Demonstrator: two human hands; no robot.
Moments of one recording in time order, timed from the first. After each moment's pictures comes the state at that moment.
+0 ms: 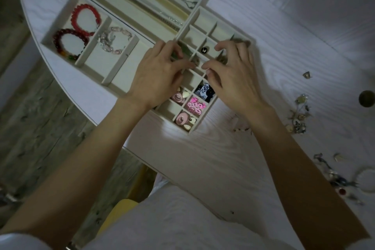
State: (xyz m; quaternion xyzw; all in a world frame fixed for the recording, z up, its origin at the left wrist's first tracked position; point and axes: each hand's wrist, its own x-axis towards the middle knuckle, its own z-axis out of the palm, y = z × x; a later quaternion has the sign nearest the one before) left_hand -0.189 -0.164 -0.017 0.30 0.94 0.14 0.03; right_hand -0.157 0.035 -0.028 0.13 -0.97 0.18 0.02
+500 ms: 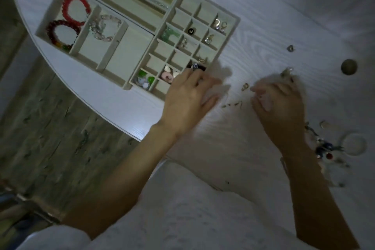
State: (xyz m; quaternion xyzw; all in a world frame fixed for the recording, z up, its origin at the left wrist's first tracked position) left_hand -0.088 -0.101 -0.006 0.28 0.93 0.24 0.02; right_hand -0.032 0.106 -0.002 -0.05 -0.97 0.23 0.02
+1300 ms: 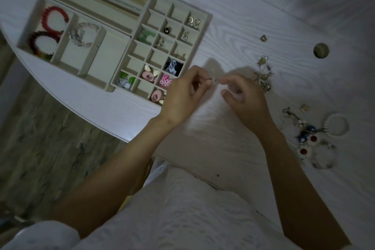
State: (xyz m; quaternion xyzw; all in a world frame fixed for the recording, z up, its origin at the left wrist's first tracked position) left_hand -0.079 -0.069 -0.005 0.16 0.84 0.49 0.17; right_hand -0.024 0.098 -0.008 -0.09 -0.88 0.47 -0.04
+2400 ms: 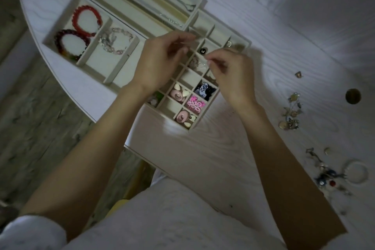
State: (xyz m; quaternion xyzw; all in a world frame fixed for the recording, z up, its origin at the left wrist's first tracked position) left_hand -0.201 -0.152 0.004 0.14 0.87 0.46 0.08; right_hand -0.159 0.018 -0.010 -0.04 -0.90 0.43 0.01
